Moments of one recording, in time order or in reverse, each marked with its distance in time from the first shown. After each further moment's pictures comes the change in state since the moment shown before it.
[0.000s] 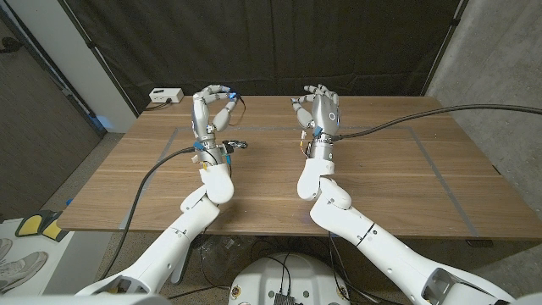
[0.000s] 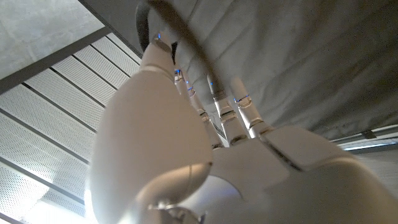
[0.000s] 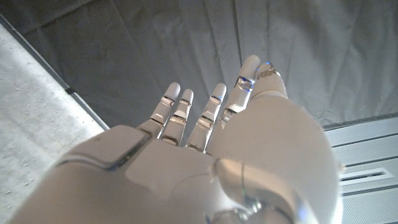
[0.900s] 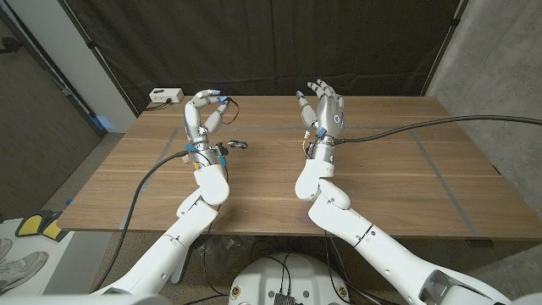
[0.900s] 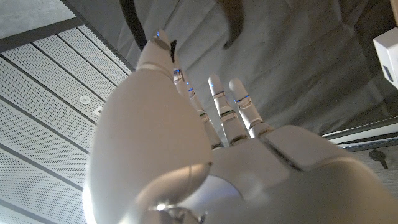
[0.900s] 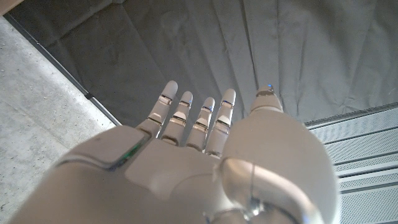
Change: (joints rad) left arm 0.057 0.028 -0.018 -0.087 -0.195 0.060 -0.100; left_hand -0.007 -0.019 0.010 0.010 0.016 0.005 0.002 0.022 -0.005 -0.030 -0.002 -0.022 -0.023 0.005 0.005 -0.162 -0.113 -0.008 0.005 -0.004 -0.104; right arm -0.013 -0.007 0.014 -0.025 0.078 0.025 -0.042; right_hand -0.254 0.024 -0.026 0.101 -0.174 -0.639 -0.006 -0.037 0.001 -0.236 0.115 -0.071 -0.010 -0.031 0.002 -0.019 0.017 0.010 0.094 0.016 -0.009
